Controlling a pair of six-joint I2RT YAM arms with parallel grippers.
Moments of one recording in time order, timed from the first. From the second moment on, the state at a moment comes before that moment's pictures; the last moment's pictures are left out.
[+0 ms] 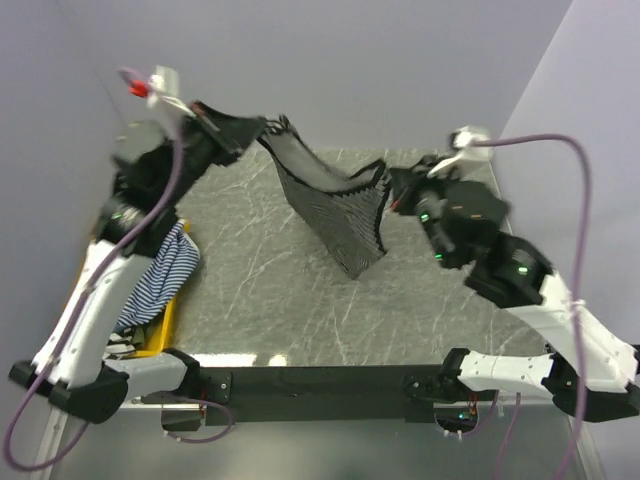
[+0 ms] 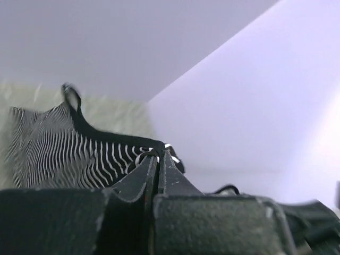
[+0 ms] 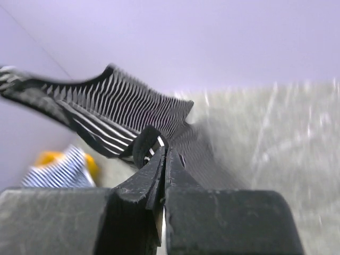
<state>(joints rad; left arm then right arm) -0.45 1.22 1.57 -0.32 0.08 -0.84 0.96 1.06 1.48 -0.53 0.75 0.40</state>
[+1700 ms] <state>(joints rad) -0.16 2.18 1.93 -0.03 0.20 -0.90 0.24 2.05 2.11 -0.39 0.11 0.46</state>
